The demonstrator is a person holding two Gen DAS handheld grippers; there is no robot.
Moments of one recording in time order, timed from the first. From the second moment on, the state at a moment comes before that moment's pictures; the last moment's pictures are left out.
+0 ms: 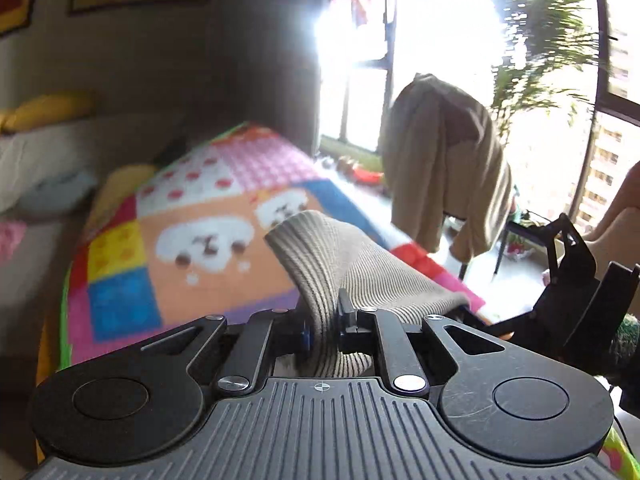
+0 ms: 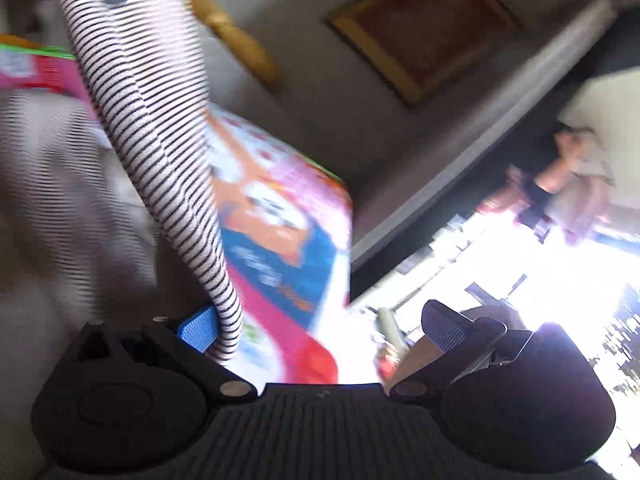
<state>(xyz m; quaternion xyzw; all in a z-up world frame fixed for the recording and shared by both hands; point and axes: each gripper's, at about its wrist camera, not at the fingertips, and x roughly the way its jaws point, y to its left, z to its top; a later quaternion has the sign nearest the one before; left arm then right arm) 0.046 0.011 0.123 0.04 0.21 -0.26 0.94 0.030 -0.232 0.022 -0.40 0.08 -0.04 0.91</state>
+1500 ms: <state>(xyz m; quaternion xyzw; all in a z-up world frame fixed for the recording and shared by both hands) 0.133 0.075 -0.011 0.02 0.39 -0.21 0.90 0.129 -0.263 0.023 0.06 0.33 0.17 0.92</state>
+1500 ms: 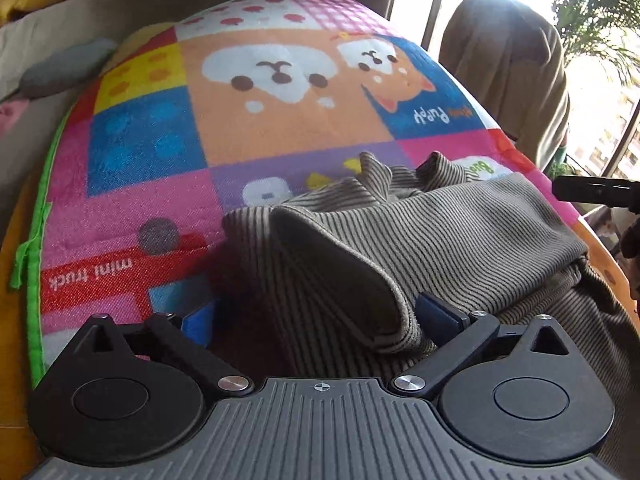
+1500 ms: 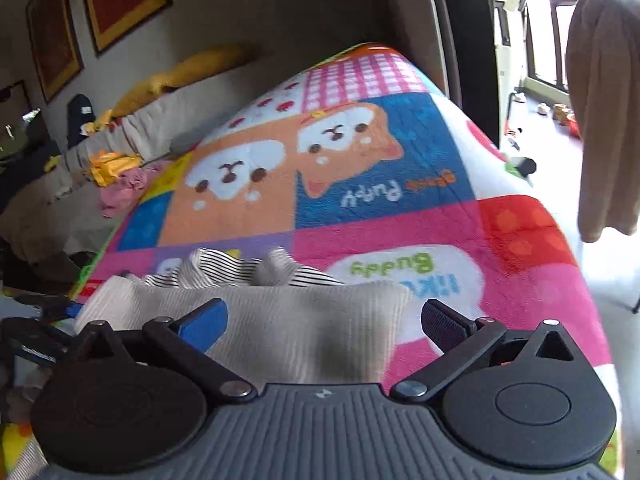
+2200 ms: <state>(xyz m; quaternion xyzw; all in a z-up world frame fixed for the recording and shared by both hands) 0.213 0.090 -0.014 -0.19 0.44 -0.33 0.81 0.240 -0.285 -0.023 0.28 0.45 0.35 0.77</state>
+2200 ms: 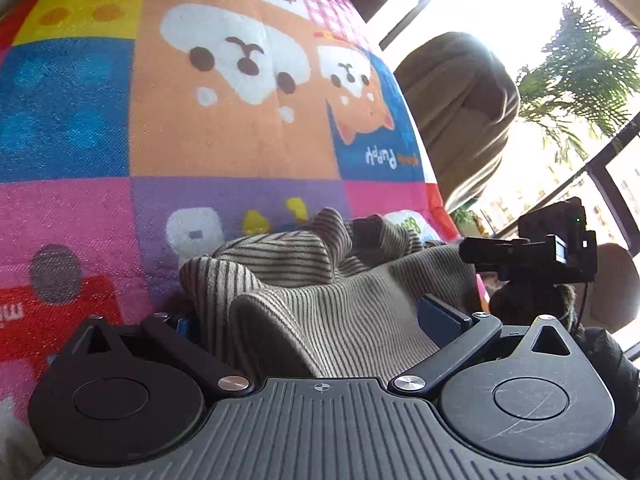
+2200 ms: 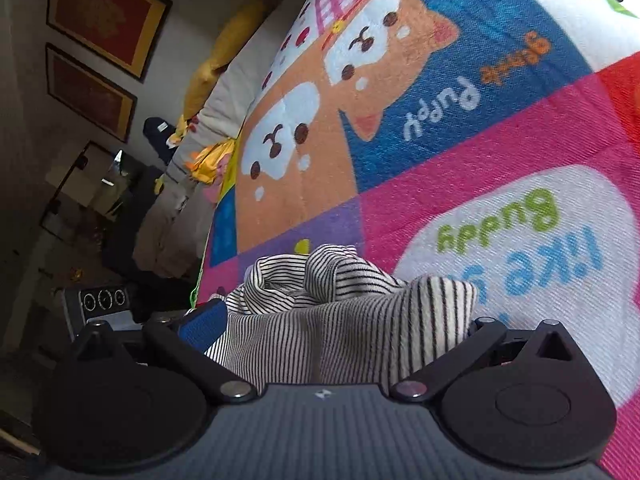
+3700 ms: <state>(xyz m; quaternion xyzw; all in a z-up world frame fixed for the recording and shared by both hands) -0.065 0.054 0.034 0.18 0.18 -0.31 0.92 -0.118 -0.173 -0.009 -0.41 0.14 0.15 0.89</state>
